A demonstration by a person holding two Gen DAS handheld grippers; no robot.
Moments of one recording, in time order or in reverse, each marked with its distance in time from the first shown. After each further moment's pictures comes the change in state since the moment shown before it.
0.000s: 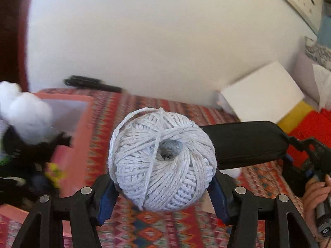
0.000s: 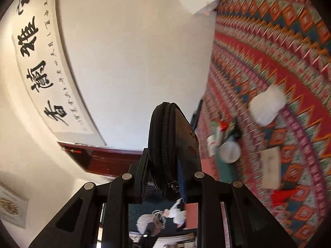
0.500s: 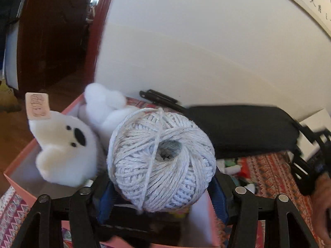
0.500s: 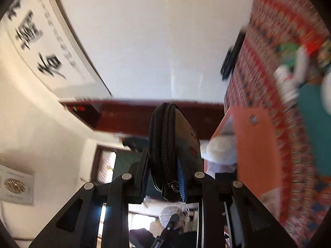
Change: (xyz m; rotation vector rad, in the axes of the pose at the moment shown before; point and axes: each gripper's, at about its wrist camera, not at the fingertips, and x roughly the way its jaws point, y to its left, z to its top) left arm -0.032 0.193 0.024 -0.180 -0.080 0.193; right arm 0.298 0.024 -0.139 -0.036 0.341 0.043
